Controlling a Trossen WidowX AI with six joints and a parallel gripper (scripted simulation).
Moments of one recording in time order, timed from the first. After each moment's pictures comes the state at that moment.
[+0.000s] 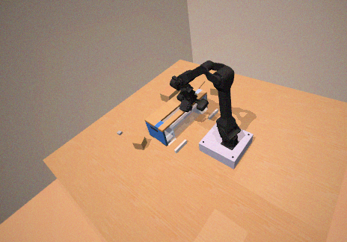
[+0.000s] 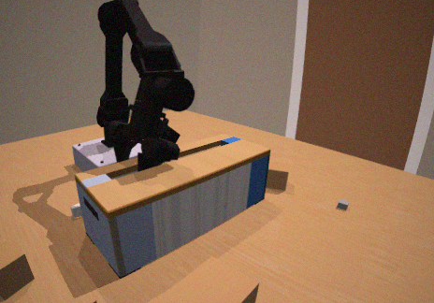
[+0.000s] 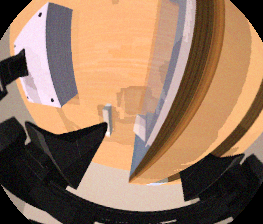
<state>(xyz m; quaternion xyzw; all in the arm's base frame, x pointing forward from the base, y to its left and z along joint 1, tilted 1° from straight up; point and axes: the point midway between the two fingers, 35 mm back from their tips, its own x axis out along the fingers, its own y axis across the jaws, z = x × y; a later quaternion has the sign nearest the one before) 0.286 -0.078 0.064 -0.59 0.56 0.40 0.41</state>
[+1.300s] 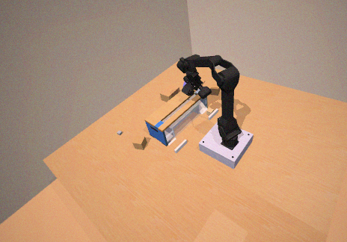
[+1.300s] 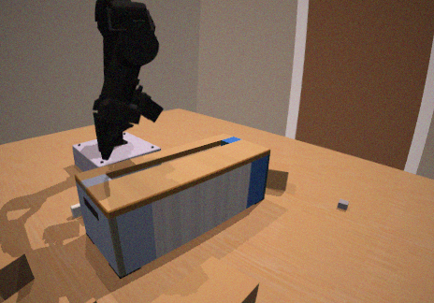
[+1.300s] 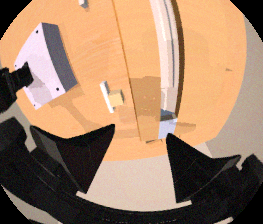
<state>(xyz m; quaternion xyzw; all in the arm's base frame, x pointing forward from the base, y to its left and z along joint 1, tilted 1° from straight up) 0.290 -0.133 0.133 -0.53 0.61 0.29 0.51</state>
